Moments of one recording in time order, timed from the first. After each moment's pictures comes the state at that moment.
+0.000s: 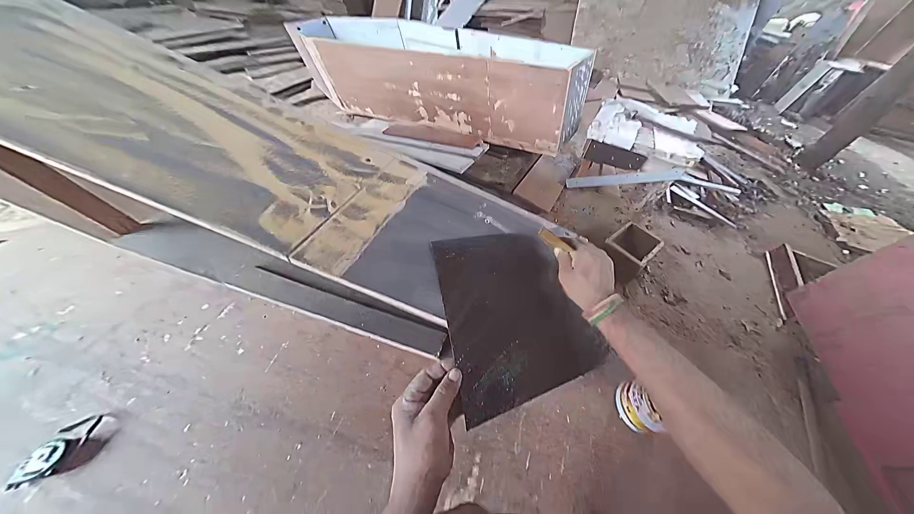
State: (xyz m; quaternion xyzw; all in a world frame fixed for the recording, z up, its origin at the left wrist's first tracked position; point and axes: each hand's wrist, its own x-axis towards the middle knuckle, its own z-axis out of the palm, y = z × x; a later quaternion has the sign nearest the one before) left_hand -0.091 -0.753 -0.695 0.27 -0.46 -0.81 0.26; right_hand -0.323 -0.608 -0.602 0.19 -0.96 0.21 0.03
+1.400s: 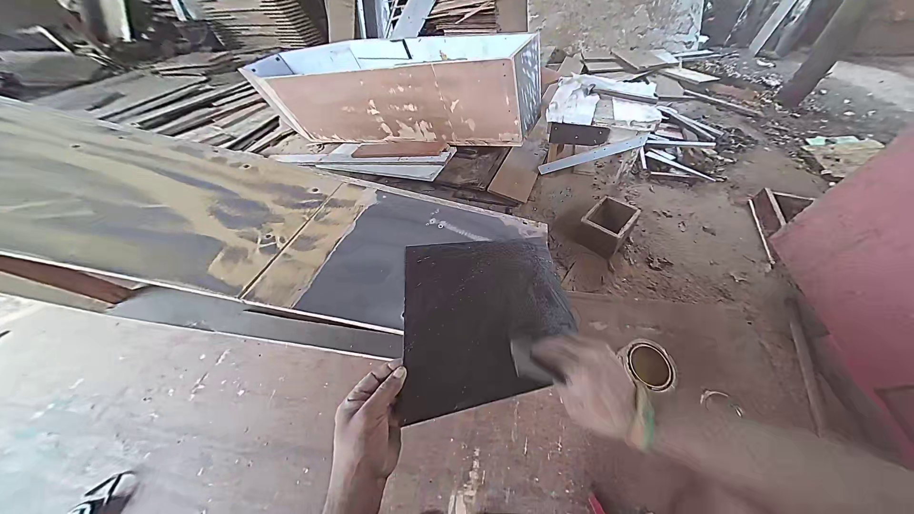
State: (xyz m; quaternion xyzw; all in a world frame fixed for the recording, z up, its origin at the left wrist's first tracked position) left_hand -0.095 -0.776 -0.681 0.30 -0.50 -0.78 0.23; right_hand -0.205 -0.486 -0.645 0.44 -0.87 0.23 0.05
